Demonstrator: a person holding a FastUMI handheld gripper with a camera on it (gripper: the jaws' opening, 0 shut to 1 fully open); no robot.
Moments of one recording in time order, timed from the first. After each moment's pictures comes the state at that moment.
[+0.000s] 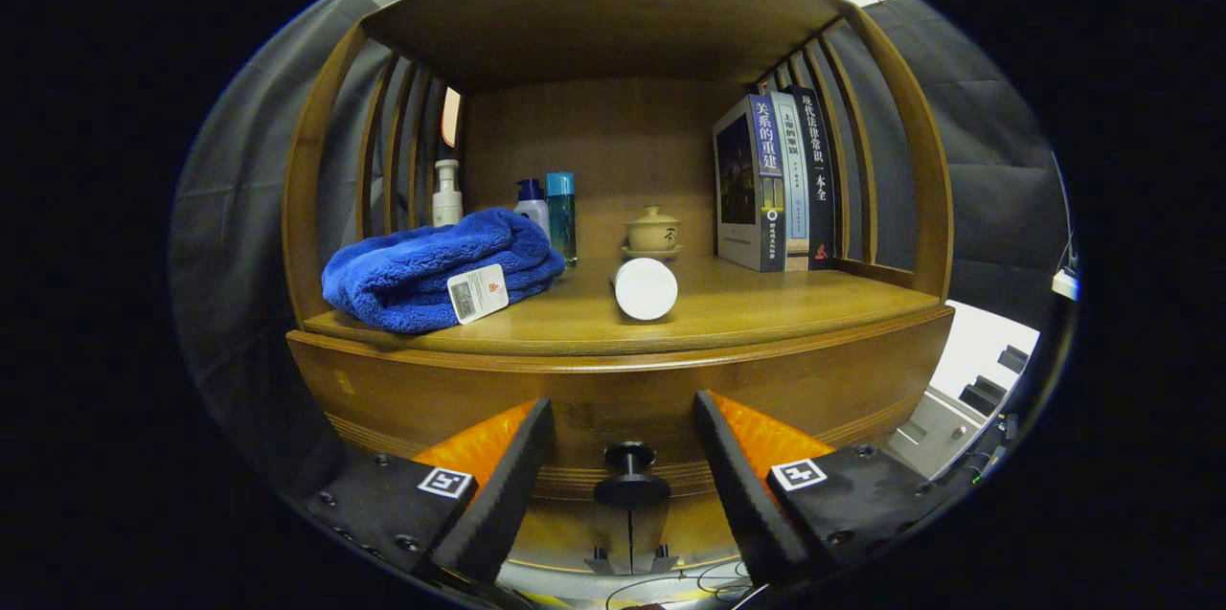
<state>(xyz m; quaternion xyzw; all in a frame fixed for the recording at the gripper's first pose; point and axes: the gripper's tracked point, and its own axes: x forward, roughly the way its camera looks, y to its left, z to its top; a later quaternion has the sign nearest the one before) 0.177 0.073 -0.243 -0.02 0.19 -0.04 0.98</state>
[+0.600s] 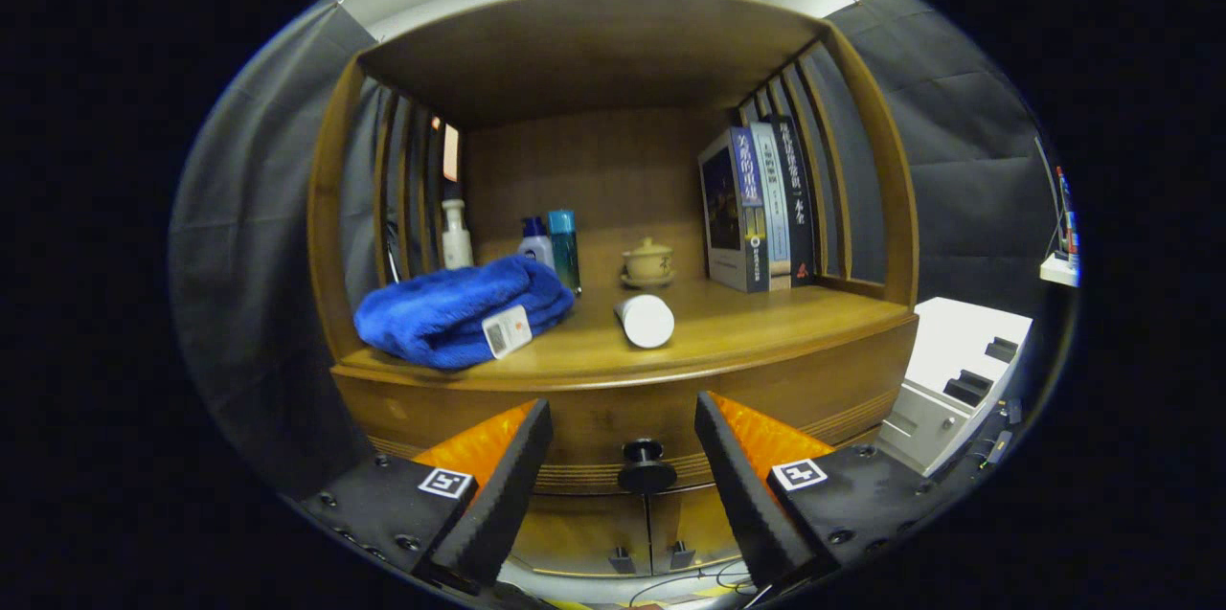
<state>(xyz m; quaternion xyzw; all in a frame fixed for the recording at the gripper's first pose) 0.134 0.093 -0.182 0.01 0.13 -0.04 0.99</state>
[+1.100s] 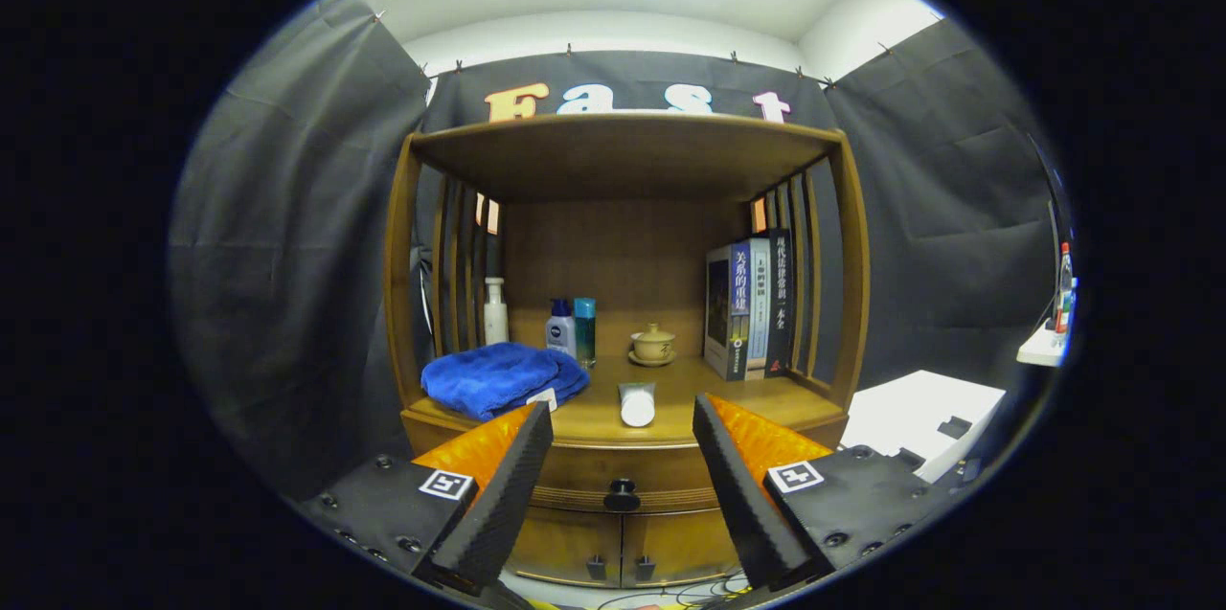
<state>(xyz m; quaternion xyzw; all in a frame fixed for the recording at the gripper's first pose) 0.035 0.058 -0.067 -0.05 0.08 -0.01 1.00</state>
